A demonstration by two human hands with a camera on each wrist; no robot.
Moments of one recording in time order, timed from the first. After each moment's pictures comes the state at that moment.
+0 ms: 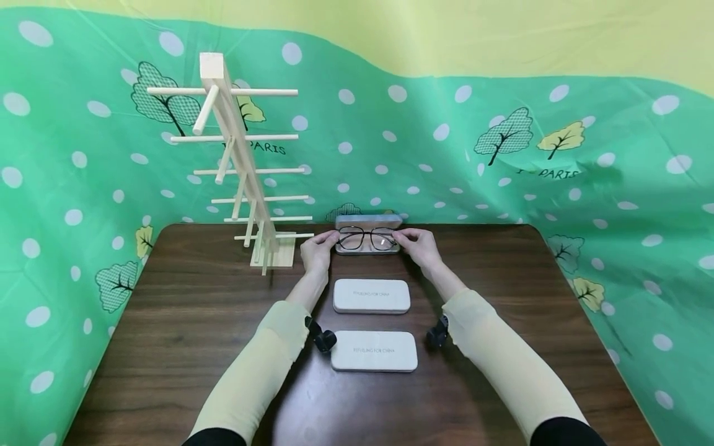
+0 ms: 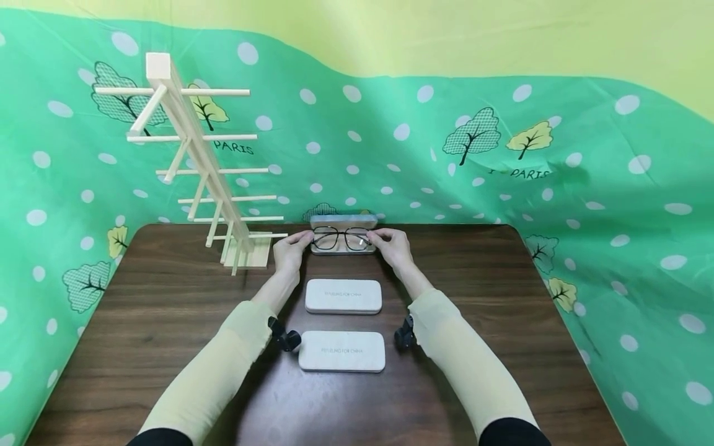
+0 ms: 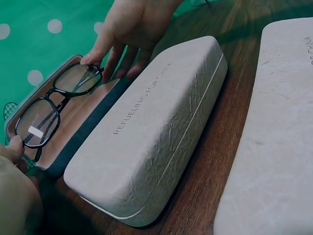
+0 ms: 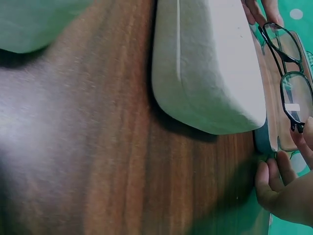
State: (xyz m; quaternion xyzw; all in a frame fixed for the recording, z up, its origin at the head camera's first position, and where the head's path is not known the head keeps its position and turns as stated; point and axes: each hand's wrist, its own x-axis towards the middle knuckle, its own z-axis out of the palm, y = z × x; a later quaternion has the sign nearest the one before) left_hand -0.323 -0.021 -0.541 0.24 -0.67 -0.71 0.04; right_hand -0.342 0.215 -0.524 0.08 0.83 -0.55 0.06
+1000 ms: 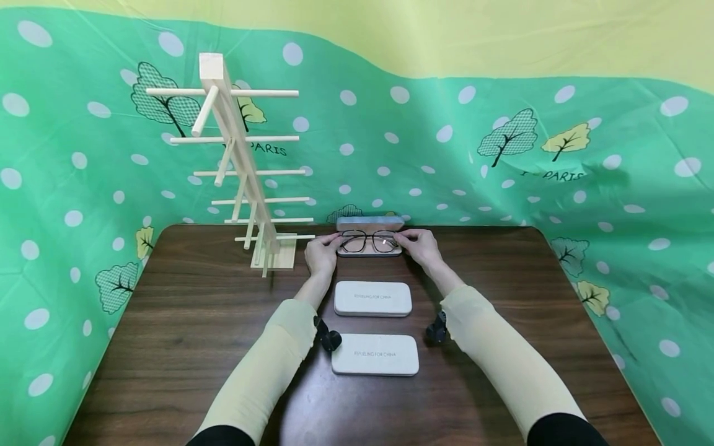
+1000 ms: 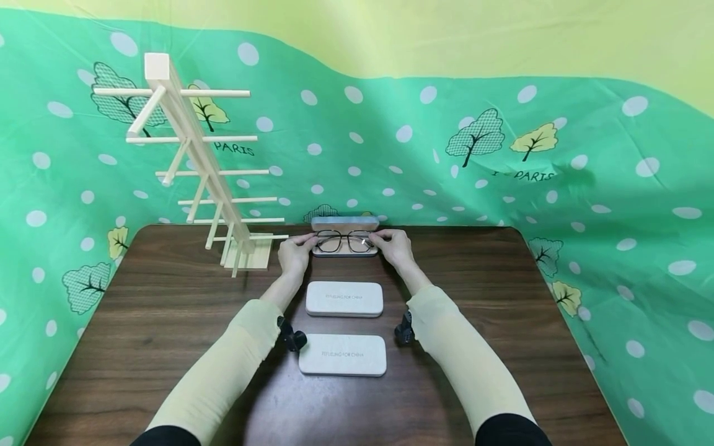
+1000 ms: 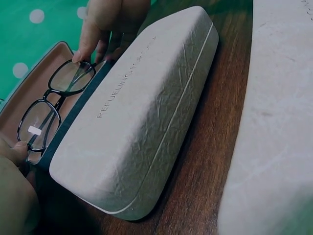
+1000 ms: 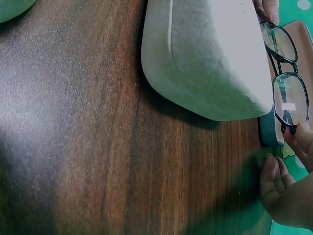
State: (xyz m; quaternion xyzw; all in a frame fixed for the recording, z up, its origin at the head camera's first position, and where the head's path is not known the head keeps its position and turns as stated) left_hand -0.329 -0.014 -0.548 0.20 -0.79 -0.57 0.09; right_hand -0.355 0.218 -0.531 0.07 0.88 -0.47 0.08
